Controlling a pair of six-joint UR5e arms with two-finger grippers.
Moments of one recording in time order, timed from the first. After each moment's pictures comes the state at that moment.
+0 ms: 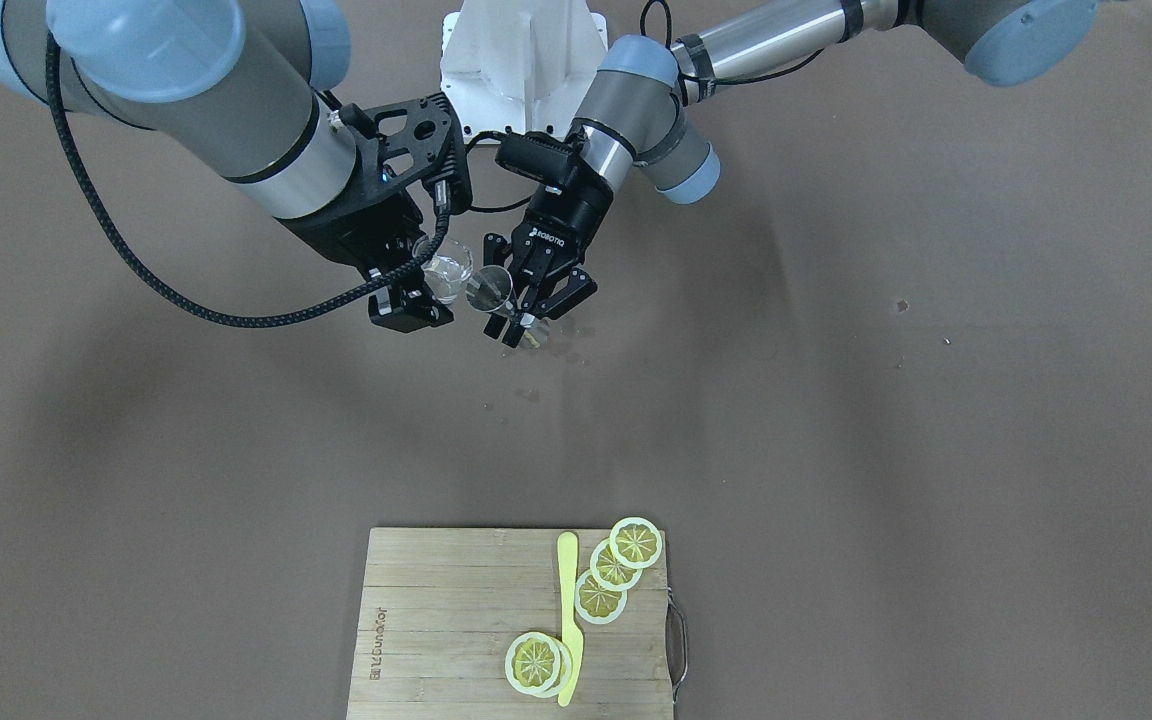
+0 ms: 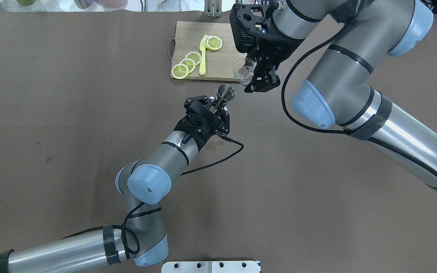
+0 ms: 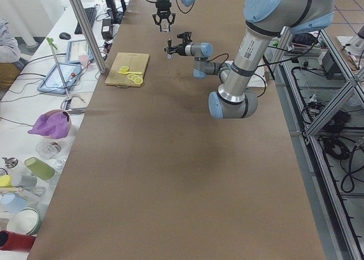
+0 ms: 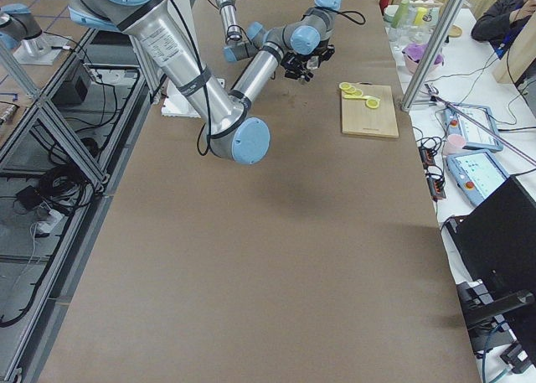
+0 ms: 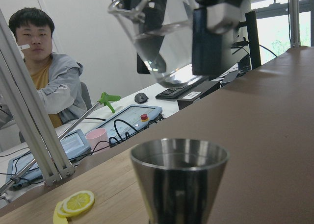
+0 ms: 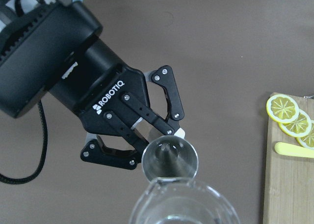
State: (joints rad) left arm -0.32 -2.27 -1.37 -2.76 -0.95 -0.32; right arm 0.85 -0.82 1.74 -1.61 2.34 -0.65
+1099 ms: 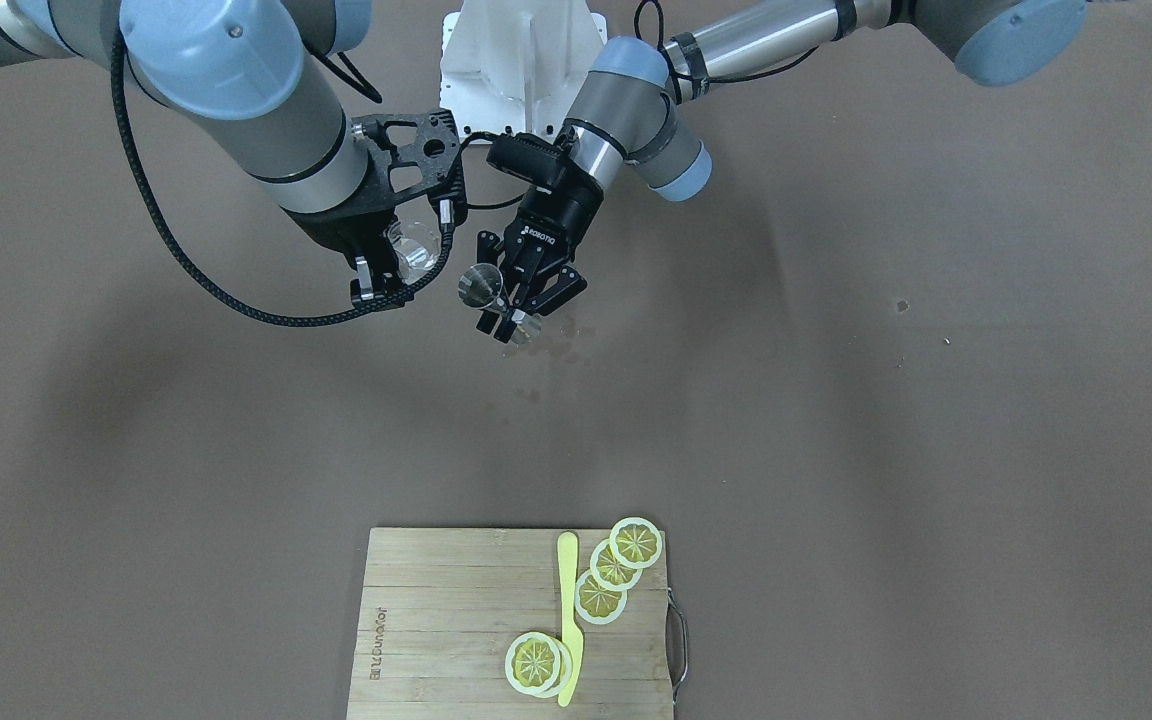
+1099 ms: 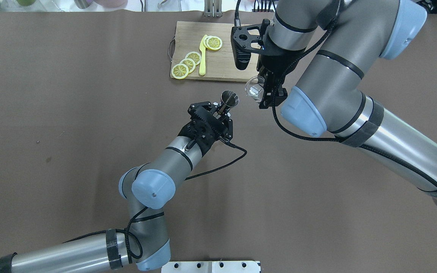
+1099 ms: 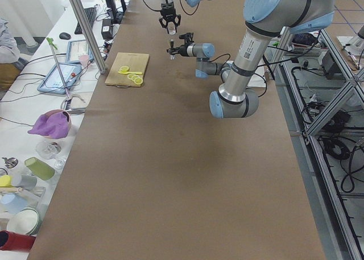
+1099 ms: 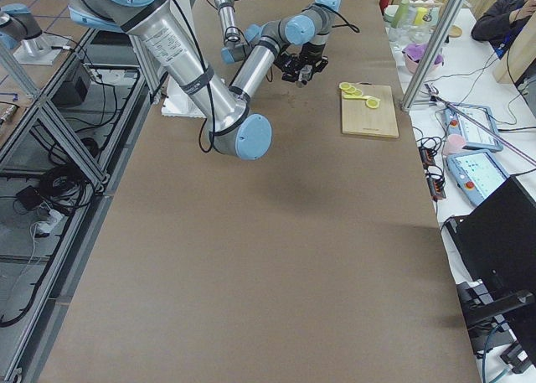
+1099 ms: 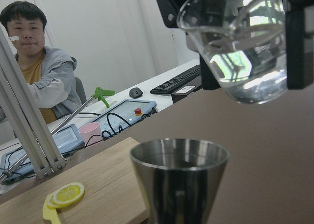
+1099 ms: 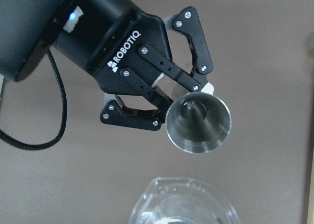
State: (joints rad) left arm -0.31 -2.28 -1.36 -2.76 -0.95 -0.32; right arm 0.82 -0.77 1.75 -1.96 2.29 -0.76
